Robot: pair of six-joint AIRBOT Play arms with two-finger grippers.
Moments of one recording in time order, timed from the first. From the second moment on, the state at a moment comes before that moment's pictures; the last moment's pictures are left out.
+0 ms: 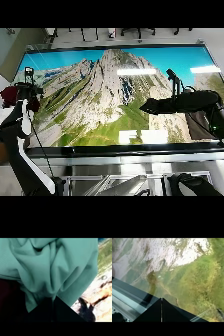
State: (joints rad) left arm 0.26 -2.19 1.97 -1.10 0.70 1.56; right arm 0.14 -1.03 1.00 2.33 -1.13 -1.66
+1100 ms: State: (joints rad) left arm -0.56 -1.34 1.53 -1.62 1.27 1.53; right arm 0.13 -1.03 1.00 2.33 -1.15 -1.66
